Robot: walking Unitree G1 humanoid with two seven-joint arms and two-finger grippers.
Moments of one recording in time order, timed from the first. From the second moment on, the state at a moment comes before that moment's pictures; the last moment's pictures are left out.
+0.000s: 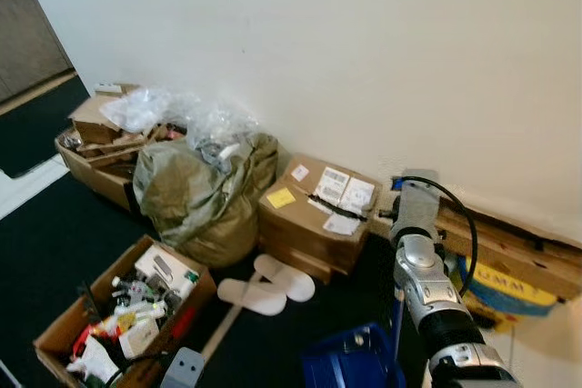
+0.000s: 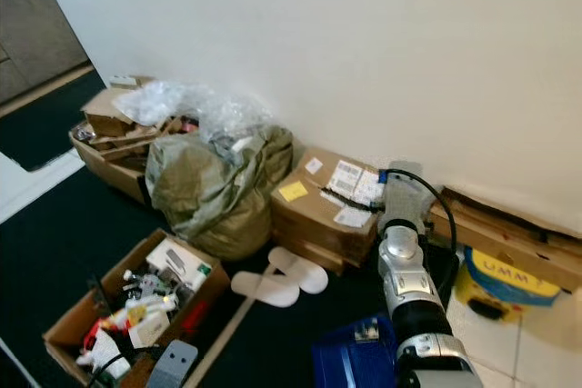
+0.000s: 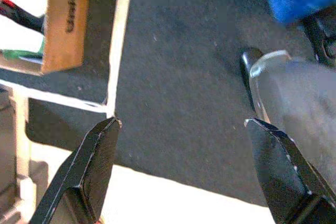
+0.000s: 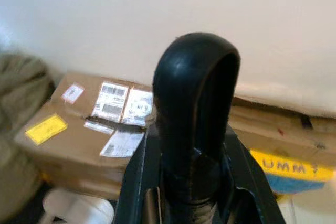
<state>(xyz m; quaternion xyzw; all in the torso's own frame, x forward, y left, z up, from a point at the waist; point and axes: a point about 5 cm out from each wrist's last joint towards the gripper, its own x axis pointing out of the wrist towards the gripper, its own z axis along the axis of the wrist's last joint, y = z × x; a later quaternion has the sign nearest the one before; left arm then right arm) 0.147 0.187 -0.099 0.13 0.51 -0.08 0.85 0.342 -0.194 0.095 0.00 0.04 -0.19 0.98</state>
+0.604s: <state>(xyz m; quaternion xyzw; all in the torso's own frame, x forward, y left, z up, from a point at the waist) 0.138 0.201 -0.100 0.14 0.51 -0.07 0.85 0.342 -0.218 0.110 -0.07 -0.04 -0.27 0.96</state>
